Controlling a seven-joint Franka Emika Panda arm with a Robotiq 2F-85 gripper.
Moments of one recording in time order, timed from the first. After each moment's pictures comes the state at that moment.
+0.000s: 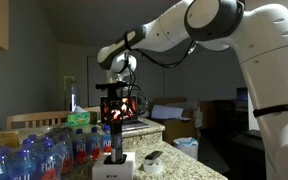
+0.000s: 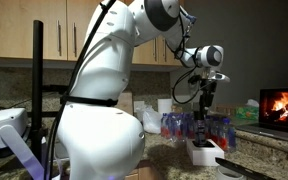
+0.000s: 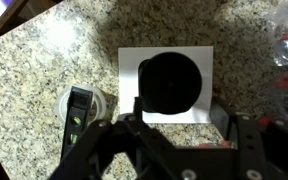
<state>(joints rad) 0.08 0.21 -0.03 -1.65 0.16 1.66 0.85</state>
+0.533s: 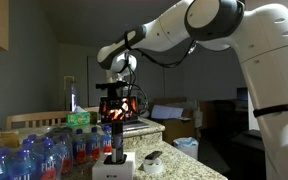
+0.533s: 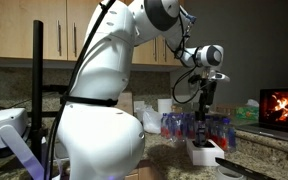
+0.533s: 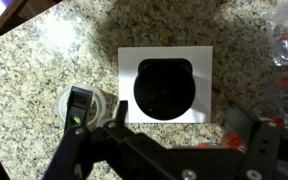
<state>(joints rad) 0.08 0.21 -0.03 -1.65 0.16 1.66 0.85</state>
